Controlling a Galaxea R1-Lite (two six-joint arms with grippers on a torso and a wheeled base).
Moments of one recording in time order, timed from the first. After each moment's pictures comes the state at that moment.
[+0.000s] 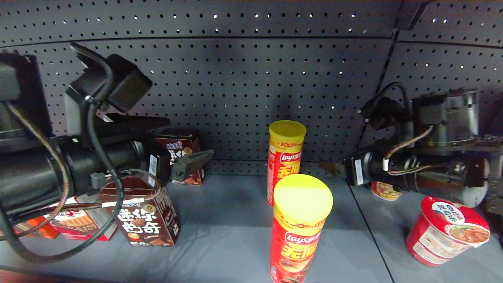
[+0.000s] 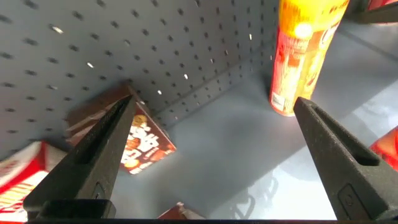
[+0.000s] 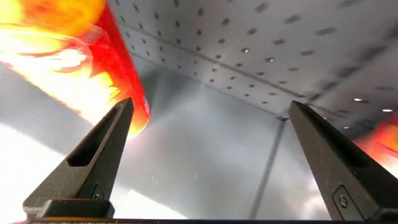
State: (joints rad) left arm -0.50 1.37 -0.90 -0.26 0.00 0.23; right arm 0.60 1.56 -0.99 -0.24 -0.24 0.01
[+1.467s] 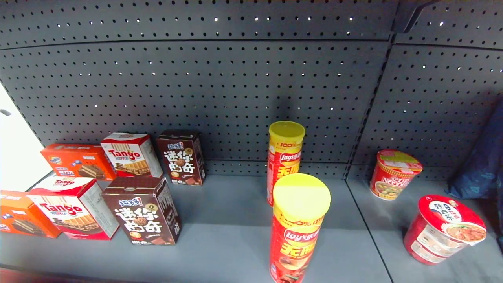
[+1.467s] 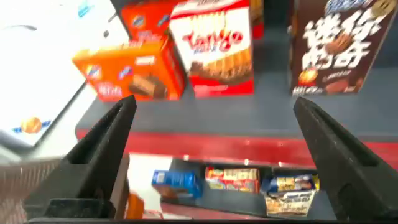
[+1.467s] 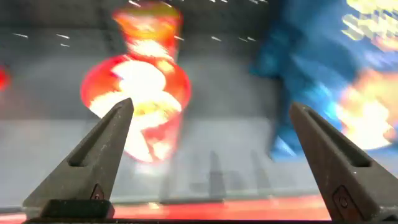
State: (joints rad) left arm -0.01 0.24 -0.25 0.09 0.21 0.17; right arm 0.13 0.50 -0.20 -0.23 -0.29 -0.04
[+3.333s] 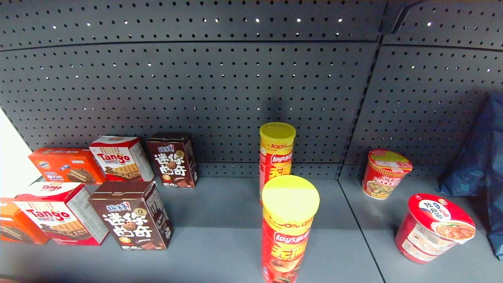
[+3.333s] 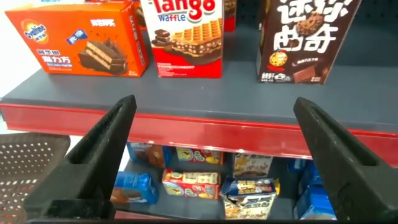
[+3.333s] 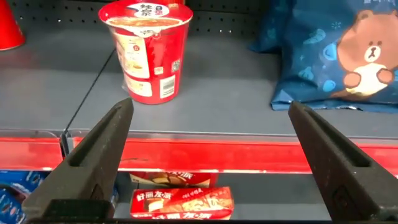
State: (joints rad) left arm 0.00 0.01 -0.05 0.06 0.14 0.02; right arm 0.00 0.00 -0.02 -0.01 -0.05 -0.07
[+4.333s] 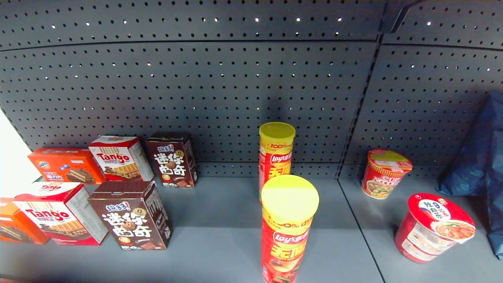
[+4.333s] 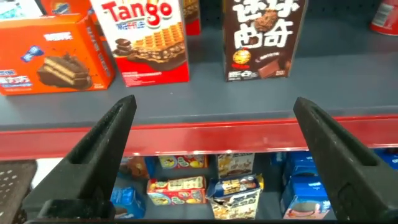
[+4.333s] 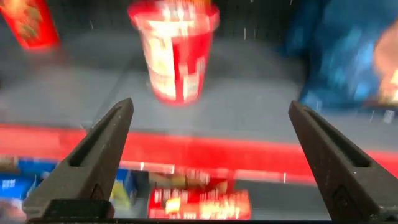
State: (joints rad) left arm 0.00 0.01 -0.01 0.00 0.00 0.05; right arm 0.00 0.00 0.00 -0.01 0.04 -0.03
